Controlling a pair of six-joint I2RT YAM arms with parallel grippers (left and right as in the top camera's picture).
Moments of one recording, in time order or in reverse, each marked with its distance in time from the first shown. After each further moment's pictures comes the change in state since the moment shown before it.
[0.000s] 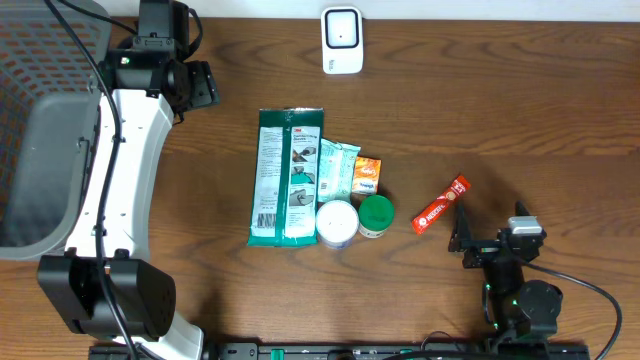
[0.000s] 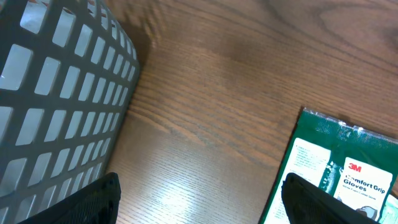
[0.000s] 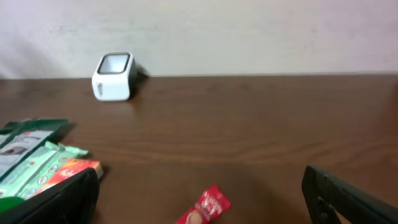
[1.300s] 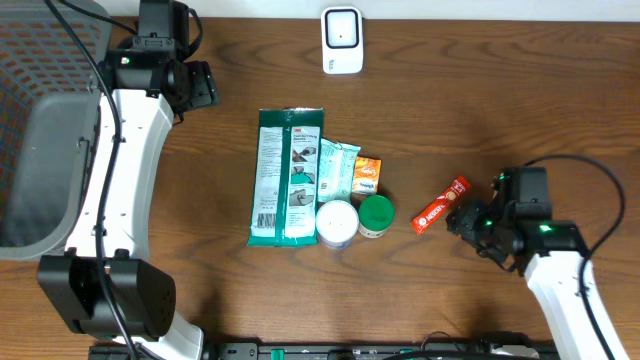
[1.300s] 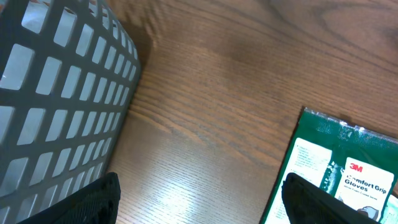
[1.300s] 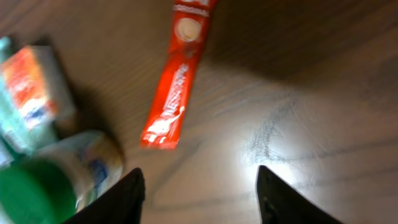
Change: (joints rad) left arm 0.000 0.000 0.000 -0.002 -0.003 0.000; right arm 0.000 1.116 0.647 -0.640 -0.126 0.558
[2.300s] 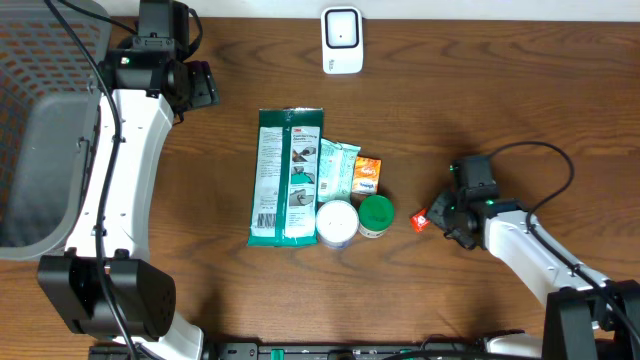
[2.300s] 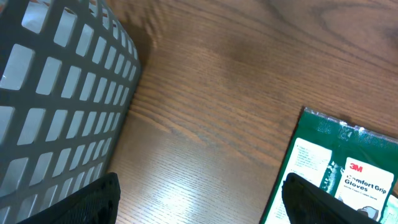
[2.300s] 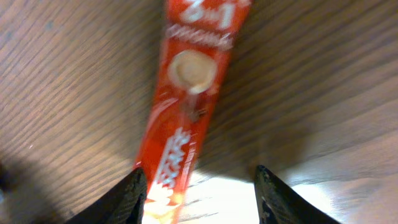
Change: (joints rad) left arm 0.000 0.000 0.000 0.000 0.000 0.000; right arm 0.175 0.339 -0.015 0.317 0.182 0.162
